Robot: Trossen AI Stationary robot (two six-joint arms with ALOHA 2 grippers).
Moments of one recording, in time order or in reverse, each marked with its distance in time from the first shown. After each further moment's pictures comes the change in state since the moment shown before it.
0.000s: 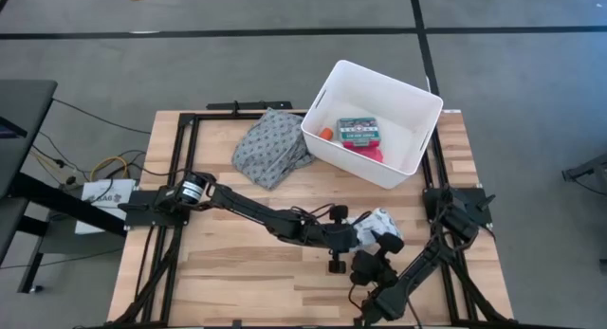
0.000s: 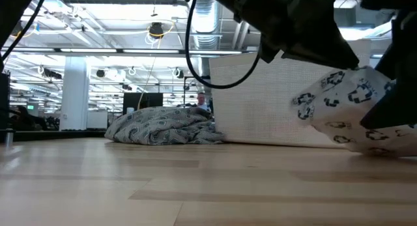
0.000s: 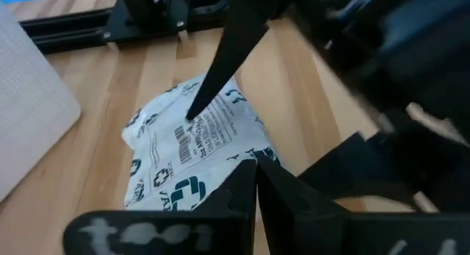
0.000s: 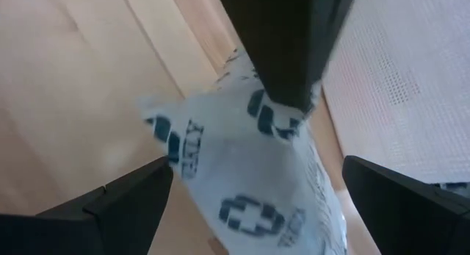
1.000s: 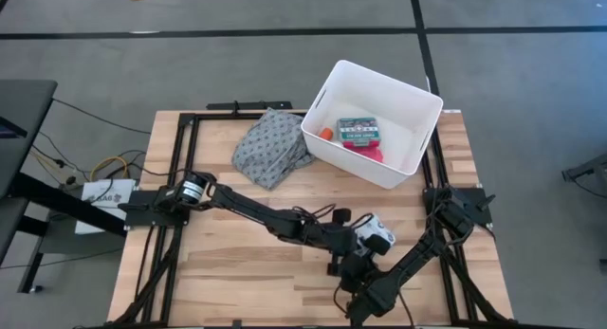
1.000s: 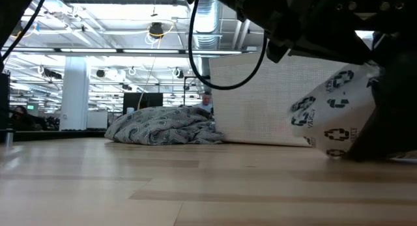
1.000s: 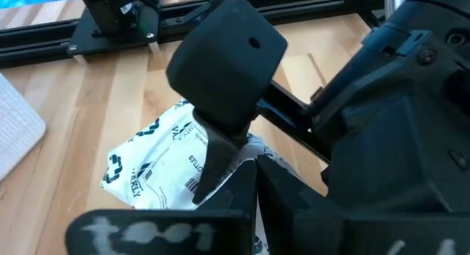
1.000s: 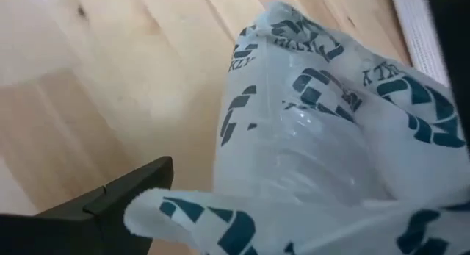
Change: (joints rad) left arm 0.009 0.002 -0.002 0.050 0.094 0.028; right arm -0.087 -0.004 0.000 0.304 -0.105 -0.164
